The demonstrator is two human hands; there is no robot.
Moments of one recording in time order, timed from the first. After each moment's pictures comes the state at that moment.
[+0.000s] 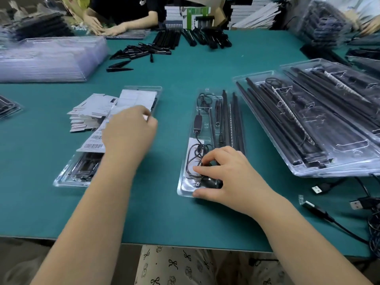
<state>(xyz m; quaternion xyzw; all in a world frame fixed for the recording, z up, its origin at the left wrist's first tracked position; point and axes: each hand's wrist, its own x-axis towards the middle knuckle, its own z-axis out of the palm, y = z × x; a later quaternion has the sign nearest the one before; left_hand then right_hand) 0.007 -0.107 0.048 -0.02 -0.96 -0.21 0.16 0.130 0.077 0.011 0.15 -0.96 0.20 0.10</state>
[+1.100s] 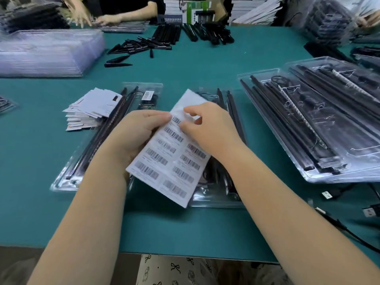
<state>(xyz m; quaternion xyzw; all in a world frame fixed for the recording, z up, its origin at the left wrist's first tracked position) -0.004 -0.115 0.048 -0.06 -0.71 -0.67 -0.21 0.038 0.047 0.051 0.00 -0.94 0.32 0.12</state>
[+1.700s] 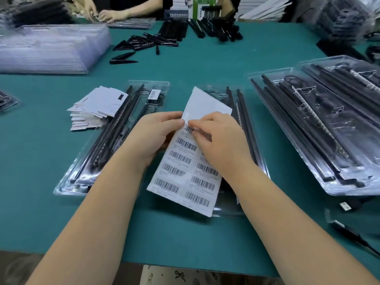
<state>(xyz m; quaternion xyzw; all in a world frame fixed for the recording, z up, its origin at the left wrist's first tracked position) -0.010 -0.102 0.034 -0.09 -0.71 -0.67 -0.18 0.044 0.044 0.023 0.03 -0.93 0.30 0.22</state>
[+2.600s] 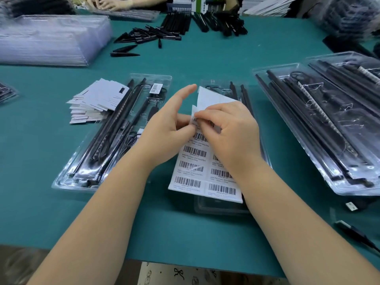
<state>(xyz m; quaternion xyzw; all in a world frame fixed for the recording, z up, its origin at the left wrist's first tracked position) -0.001 -0.096 0.025 -0.28 -0.79 -0.54 -0.04 0.044 0.043 0.026 0.07 -0.87 0.27 0.41</state>
